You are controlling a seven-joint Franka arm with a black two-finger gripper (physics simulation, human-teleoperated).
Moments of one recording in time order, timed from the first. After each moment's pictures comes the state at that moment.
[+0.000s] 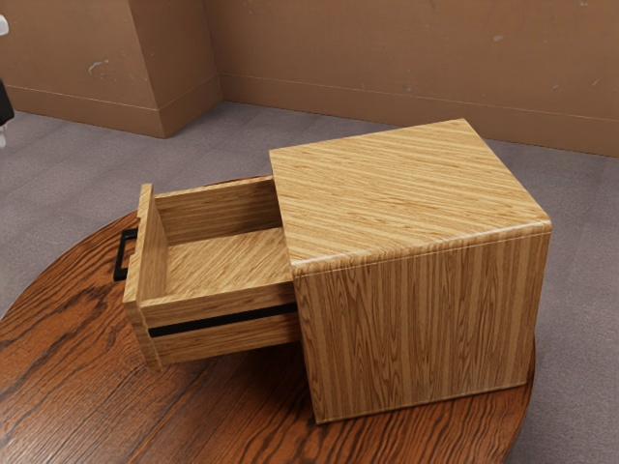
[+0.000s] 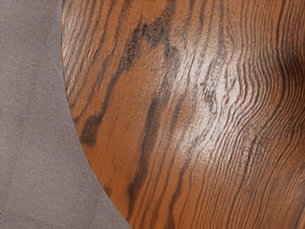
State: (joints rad) arm -0.02 -0.10 0.49 -1.52 0.16 1.35 0.19
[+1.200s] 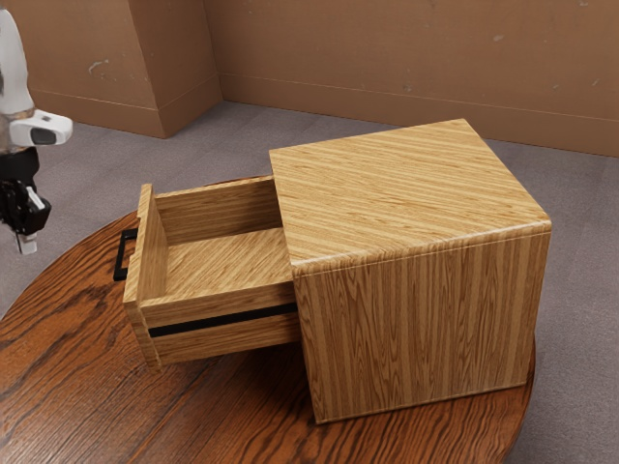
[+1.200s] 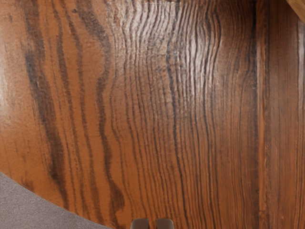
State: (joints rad) arm -0.02 -0.40 0.27 -2.08 0.18 1.48 0.30
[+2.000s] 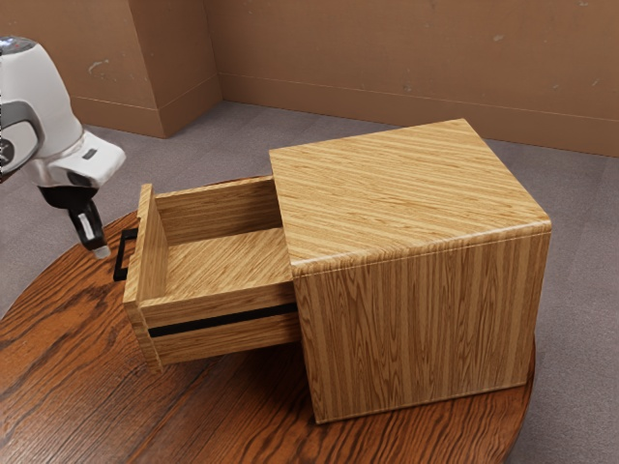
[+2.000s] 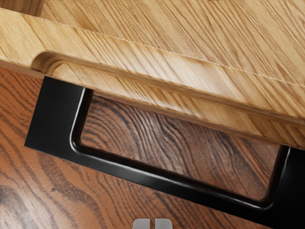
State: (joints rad) arm -0.16 -0.54 0.23 -2.34 0.20 1.92 0.59
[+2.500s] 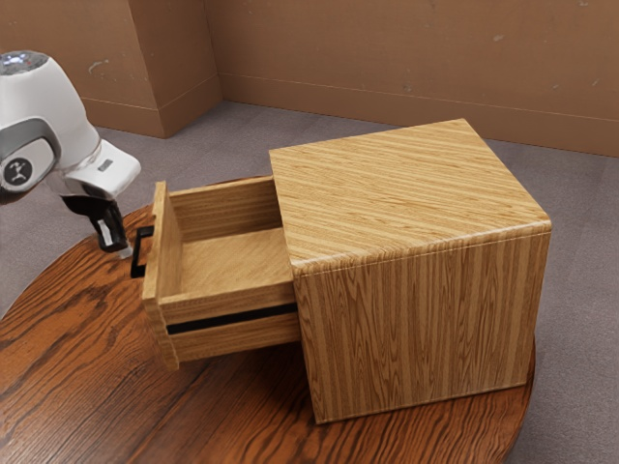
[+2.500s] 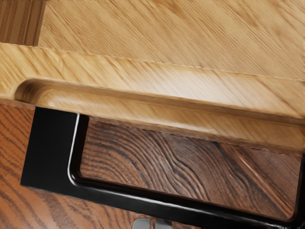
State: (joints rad) arm -0.19 -0.52 0.23 -2.40 0.20 2.08 0.68
